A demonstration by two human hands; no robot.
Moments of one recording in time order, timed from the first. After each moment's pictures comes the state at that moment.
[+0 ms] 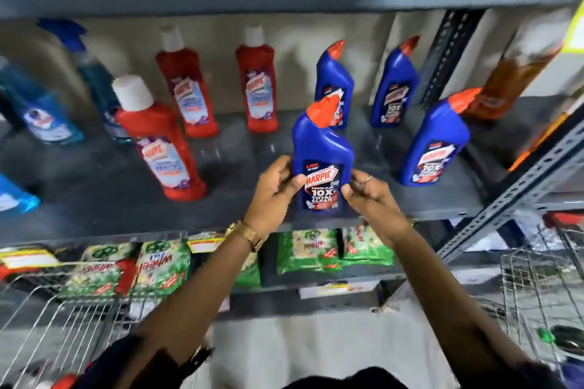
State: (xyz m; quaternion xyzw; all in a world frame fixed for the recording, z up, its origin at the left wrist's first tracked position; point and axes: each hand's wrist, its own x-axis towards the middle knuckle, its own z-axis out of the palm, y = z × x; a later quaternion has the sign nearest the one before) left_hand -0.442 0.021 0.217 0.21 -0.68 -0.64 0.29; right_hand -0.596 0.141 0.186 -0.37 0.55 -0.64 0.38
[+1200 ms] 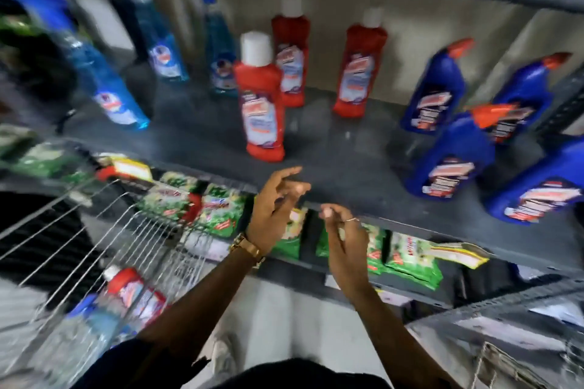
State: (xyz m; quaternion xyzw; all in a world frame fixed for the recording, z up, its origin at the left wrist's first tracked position) left_hand -0.328 0.017 0.156 0.35 -0.66 -0.51 0.43; right_hand -0.446 0.107 0.137 -0.46 0.67 -0.55 0.20
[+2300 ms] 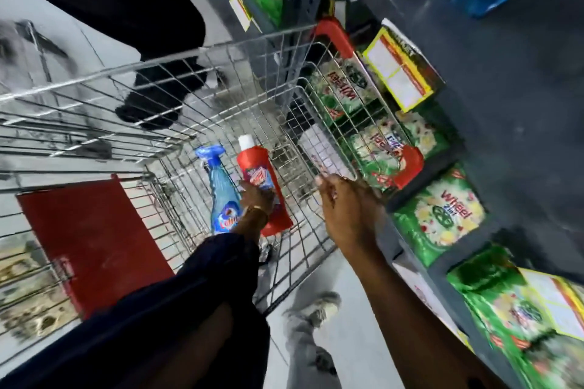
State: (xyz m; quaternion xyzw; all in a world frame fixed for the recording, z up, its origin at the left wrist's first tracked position) left_hand 0.005 -0.039 -0.153 0.86 -0.14 -0.46 0.17; right_hand -0.143 -0.070 -0.004 -0.75 0.64 0.01 0.19
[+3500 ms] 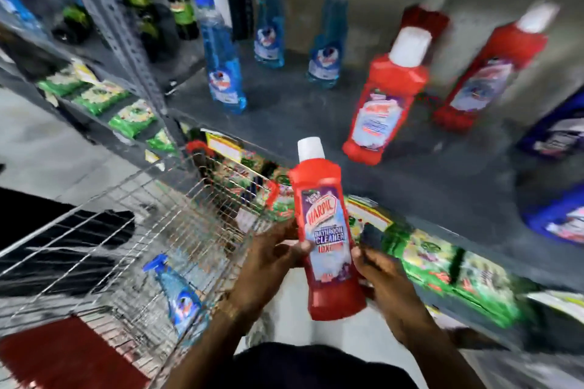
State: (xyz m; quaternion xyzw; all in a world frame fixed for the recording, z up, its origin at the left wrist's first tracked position) left_hand -0.164 0.057 0.171 0.44 -0.49 -0.64 0.40; right_hand -0.349 0.105 0.158 -0.30 0.62 -0.42 0.59
